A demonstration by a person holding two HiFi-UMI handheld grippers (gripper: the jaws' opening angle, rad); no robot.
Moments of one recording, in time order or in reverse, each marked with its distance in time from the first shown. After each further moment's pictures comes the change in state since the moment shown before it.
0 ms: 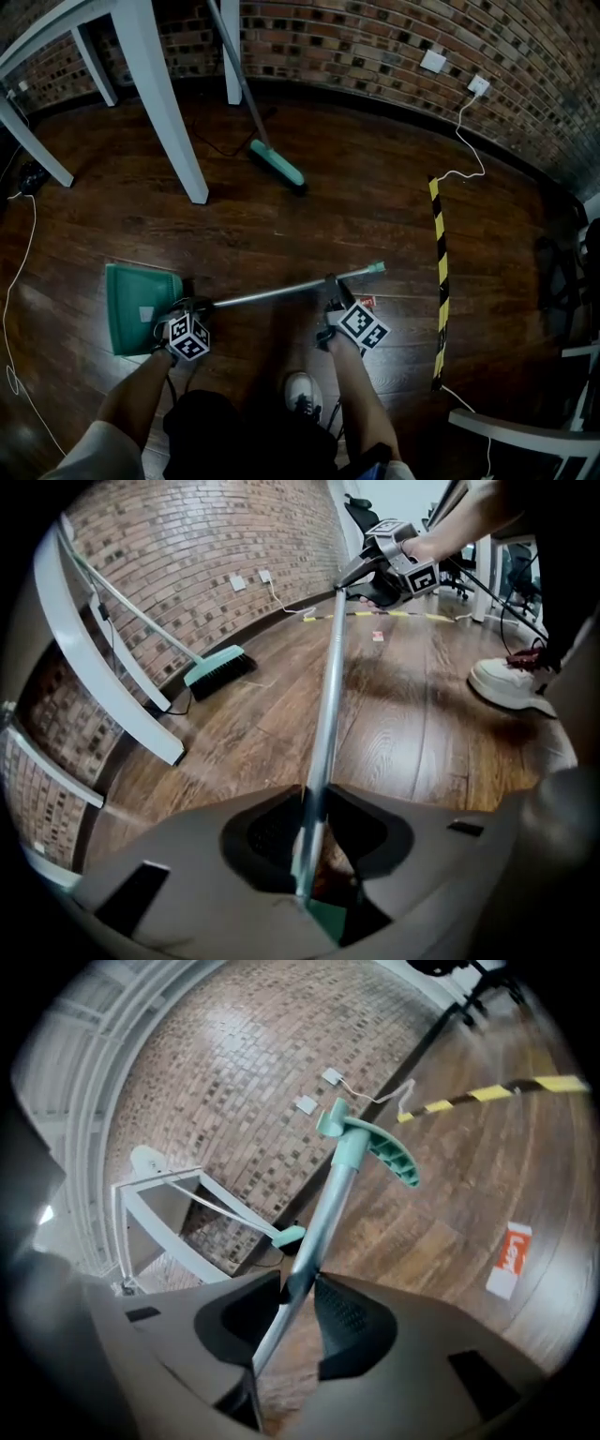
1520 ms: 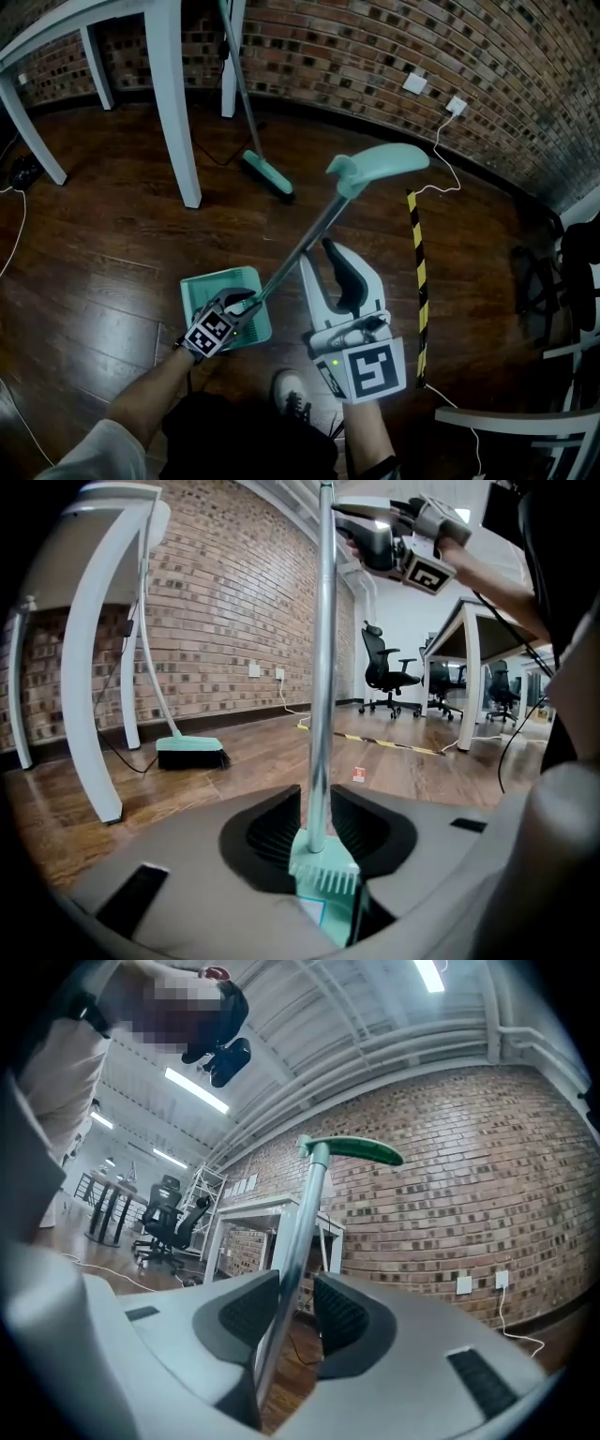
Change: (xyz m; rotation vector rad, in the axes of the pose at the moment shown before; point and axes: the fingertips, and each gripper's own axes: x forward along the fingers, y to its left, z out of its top) left arm -0.057 -0.026 0.184 -0.250 -0.626 -0.171; right arm -0.137 0.357 0.092 -1.096 -0.391 0.375
